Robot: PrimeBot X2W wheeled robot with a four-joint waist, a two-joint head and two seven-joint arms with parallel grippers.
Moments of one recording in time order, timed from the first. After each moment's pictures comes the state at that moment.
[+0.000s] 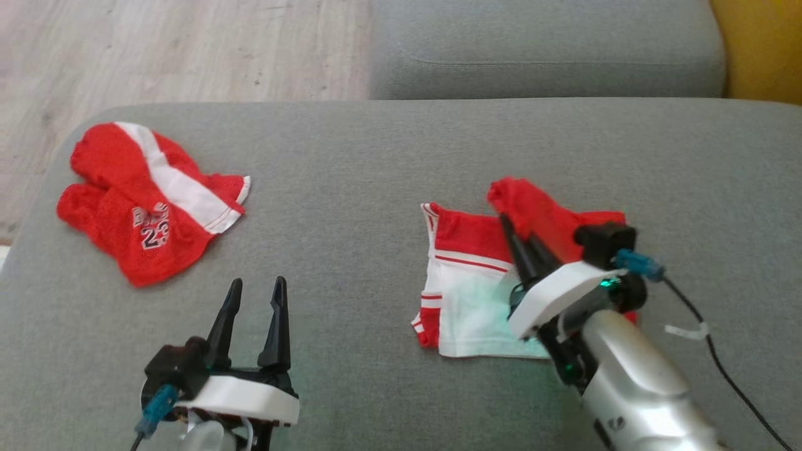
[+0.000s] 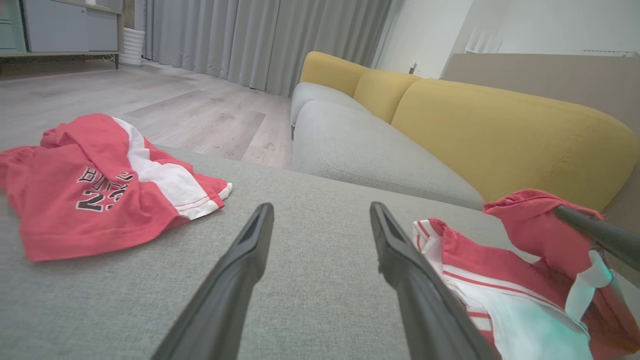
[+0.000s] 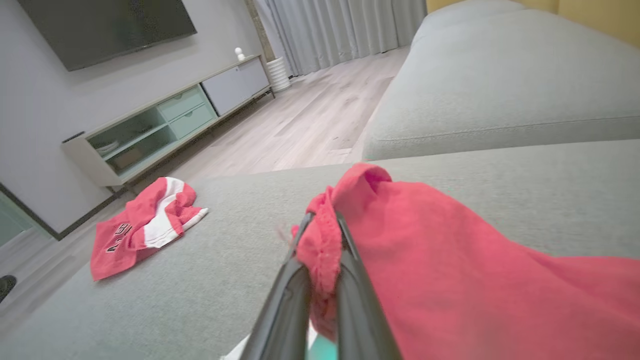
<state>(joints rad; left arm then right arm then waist) -0.11 0.06 -0.22 0.39 -0.38 -0.13 -0.26 -0.47 -0.06 0.48 0.74 0.54 0.12 -0.18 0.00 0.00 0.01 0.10</state>
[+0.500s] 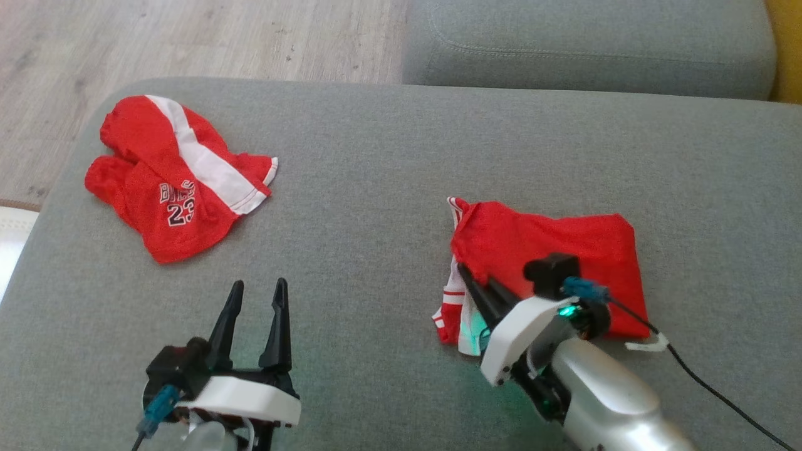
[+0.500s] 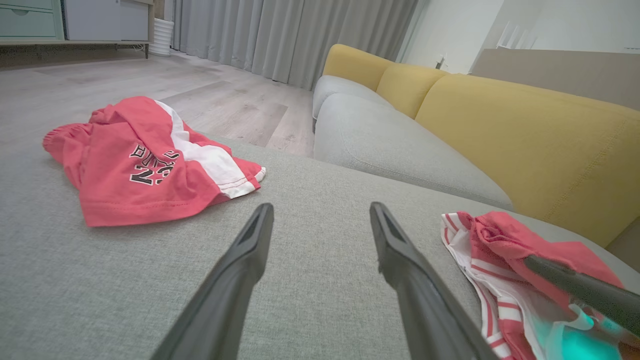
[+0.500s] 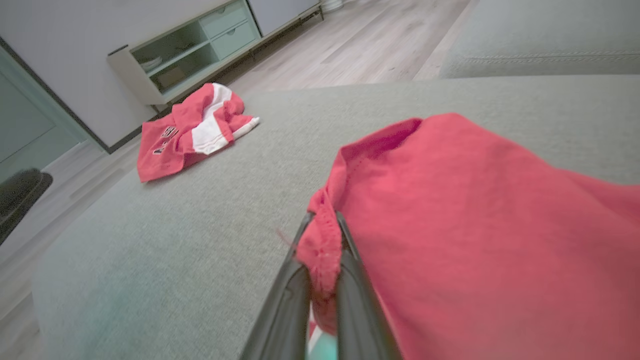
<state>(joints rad) -0.11 0.06 -0.22 0.40 -0.39 -0.13 -0.26 -0.47 -0.06 0.70 0.80 0.60 0.12 -0.15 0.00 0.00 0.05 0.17</state>
